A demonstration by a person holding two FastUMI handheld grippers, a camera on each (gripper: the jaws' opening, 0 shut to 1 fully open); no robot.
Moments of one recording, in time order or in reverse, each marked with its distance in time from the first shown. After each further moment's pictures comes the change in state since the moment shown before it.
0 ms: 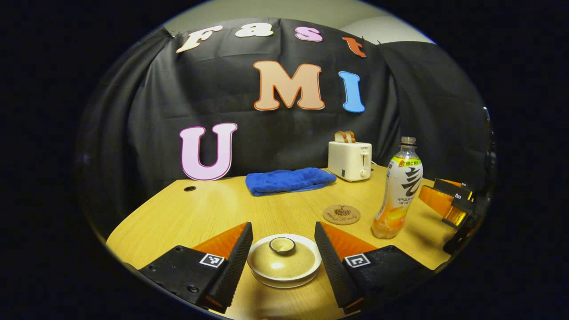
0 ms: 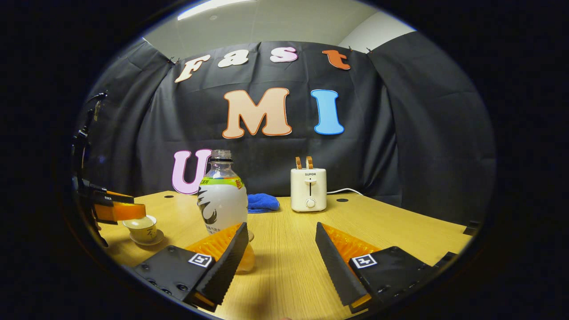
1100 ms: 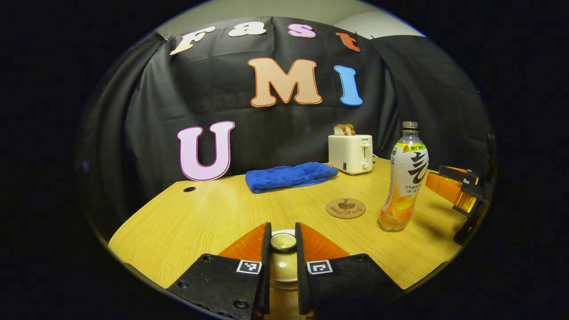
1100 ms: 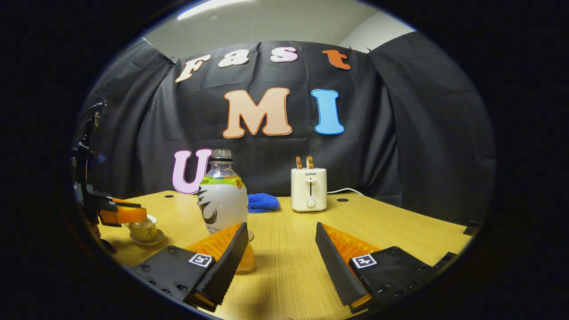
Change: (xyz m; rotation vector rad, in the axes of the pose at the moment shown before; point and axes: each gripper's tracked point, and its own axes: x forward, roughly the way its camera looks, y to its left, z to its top) left arm 0.006 0.007 -0.010 0.021 -0.008 0.011; right arm 0.001 0.001 0.000 0.000 0.003 0.006
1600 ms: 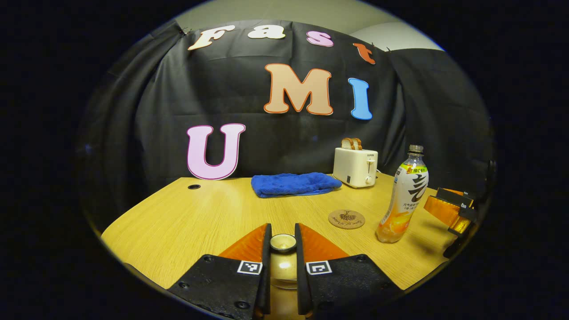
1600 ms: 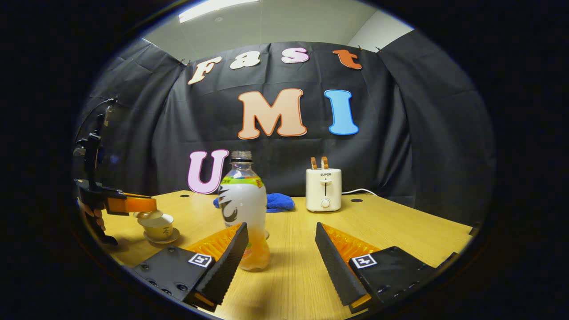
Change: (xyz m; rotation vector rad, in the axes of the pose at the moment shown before) left arm -0.013 0.016 0.017 -0.086 -0.050 0.027; right arm -0.012 0.027 0.000 0.004 0.001 0.126
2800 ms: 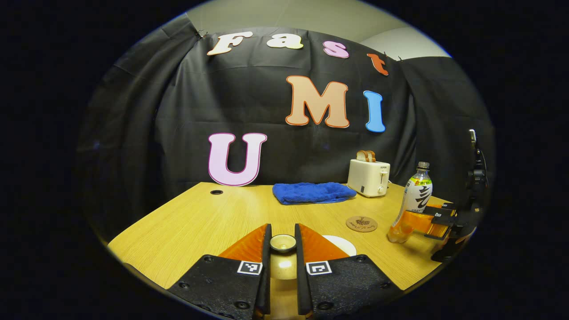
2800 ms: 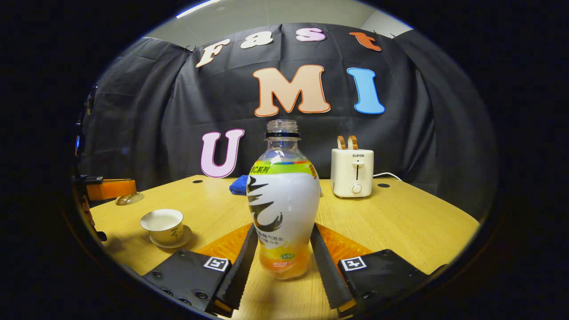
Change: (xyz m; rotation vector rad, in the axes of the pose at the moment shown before) left arm -0.037 0.052 0.016 -0.024 -0.050 0.075; right arm 0.049 0.049 -0.026 -0.004 0.154 0.060
